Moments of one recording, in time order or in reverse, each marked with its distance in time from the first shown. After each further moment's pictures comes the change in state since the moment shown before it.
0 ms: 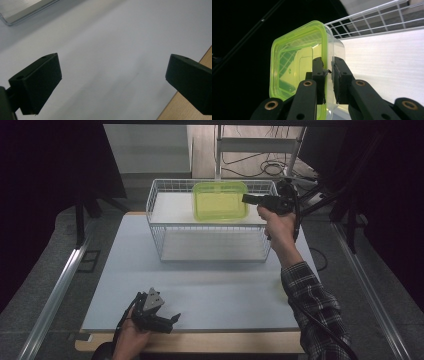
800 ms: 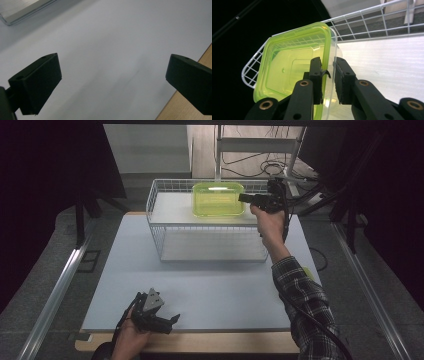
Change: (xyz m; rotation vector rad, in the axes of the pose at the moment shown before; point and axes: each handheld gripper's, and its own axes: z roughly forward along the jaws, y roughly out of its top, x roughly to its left) left arm 0.000 -0.001 0.000 0.011 -0.003 0.011; right arm -0.005 0.001 0.027 -0.010 -0.145 -0.064
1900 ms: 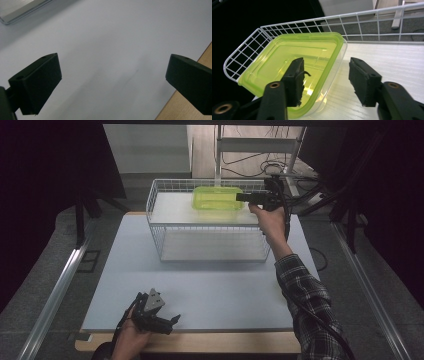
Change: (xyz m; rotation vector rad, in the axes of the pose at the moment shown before) left arm -0.001 0.000 0.001 0.010 -0.001 0.010; right arm 0.003 0.008 0.003 0.051 -0.065 -0.108
